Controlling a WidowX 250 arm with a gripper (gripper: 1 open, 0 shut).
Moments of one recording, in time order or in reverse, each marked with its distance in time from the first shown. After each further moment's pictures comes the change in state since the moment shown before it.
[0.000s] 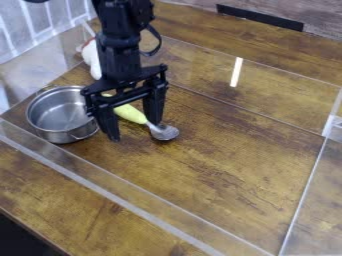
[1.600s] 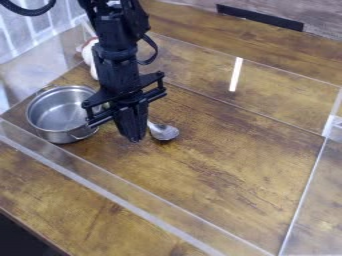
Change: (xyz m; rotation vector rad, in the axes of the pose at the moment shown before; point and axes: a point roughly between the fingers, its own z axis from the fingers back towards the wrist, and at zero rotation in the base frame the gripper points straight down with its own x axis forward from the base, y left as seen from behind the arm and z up) arm -0.002 0.000 -0.008 -0.030 0.020 0.064
